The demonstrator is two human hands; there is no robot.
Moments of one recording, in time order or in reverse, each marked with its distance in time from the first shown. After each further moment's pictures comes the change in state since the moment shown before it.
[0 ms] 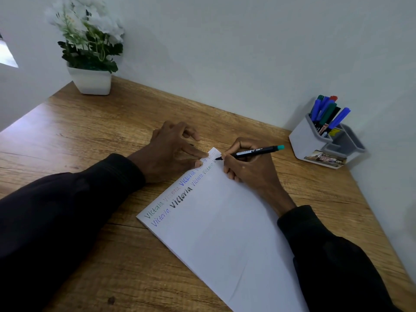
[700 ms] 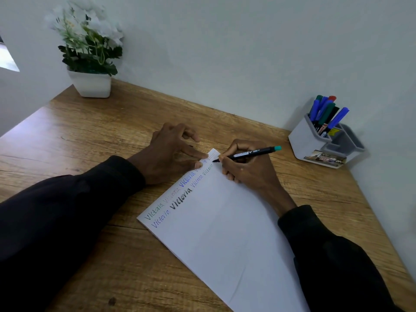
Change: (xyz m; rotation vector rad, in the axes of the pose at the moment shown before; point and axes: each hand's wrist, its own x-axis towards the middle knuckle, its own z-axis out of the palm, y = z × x) left_hand -0.002 0.008 -0.004 -0.064 0.035 0.000; right_hand 0.001 -0.001 0.000 0.022 -0.045 0.001
